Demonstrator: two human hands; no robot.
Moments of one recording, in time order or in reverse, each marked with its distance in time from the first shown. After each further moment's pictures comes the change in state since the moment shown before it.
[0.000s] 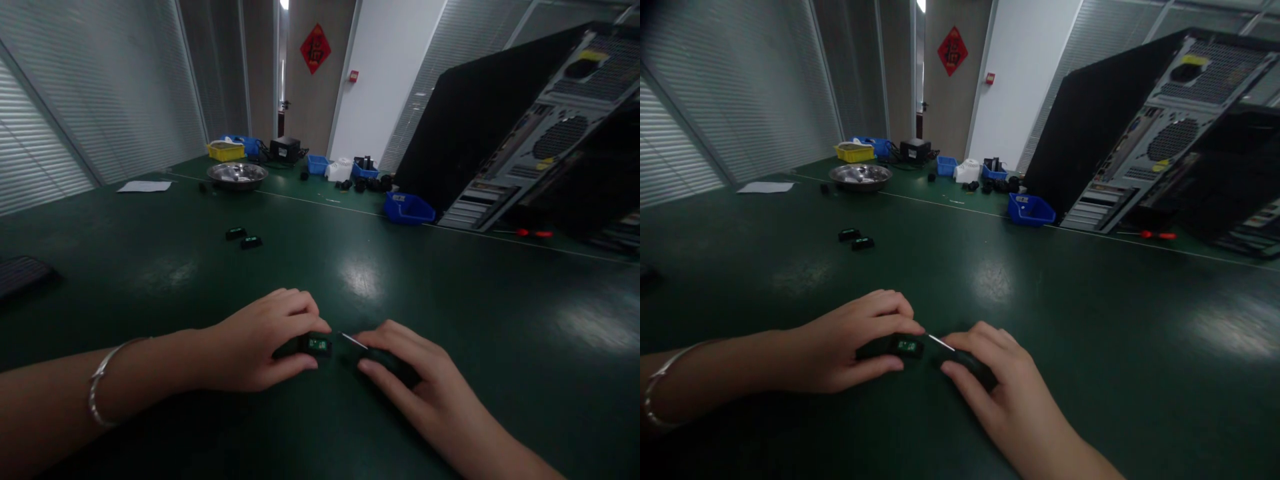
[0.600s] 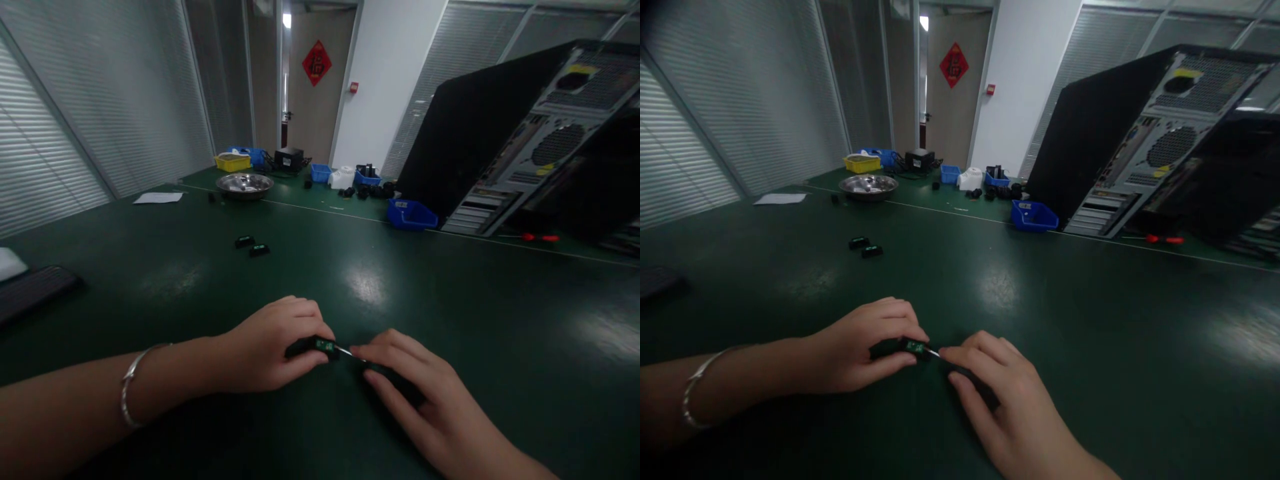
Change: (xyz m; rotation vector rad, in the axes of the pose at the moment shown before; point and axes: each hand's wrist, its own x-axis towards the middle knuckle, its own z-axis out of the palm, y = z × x) left_hand 0.001 0.004 0.002 -0.033 0.070 0.009; right_hand -0.005 -0.006 0.003 -0.061 -0.021 -0.121
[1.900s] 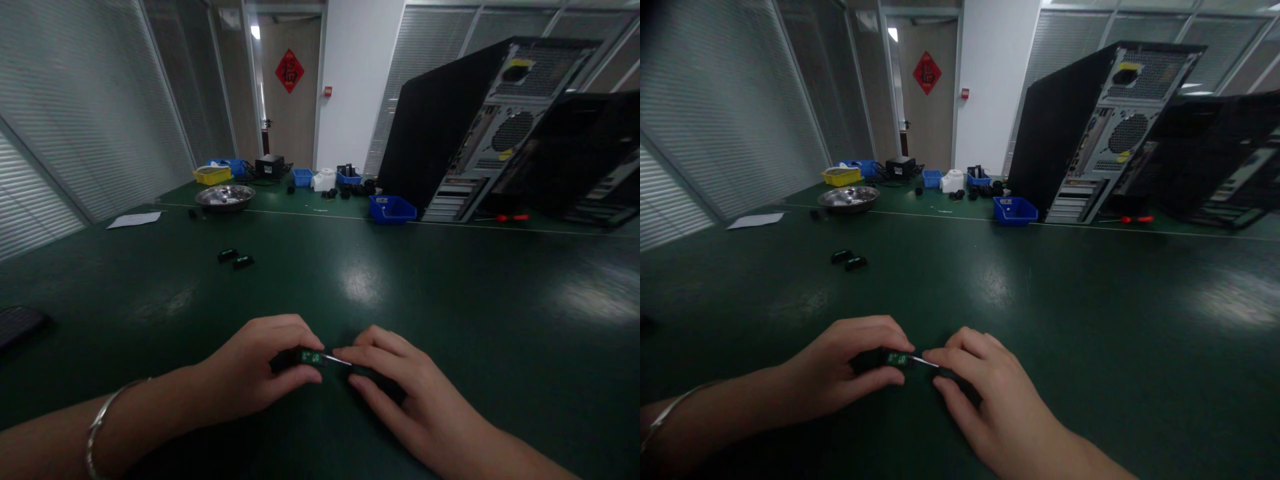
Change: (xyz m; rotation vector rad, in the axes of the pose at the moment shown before) left_hand 0.001 0.004 0.005 -0.168 0.045 -0.020; right_hand 0.000 -0.003 -0.001 0.053 -0.008 0.068
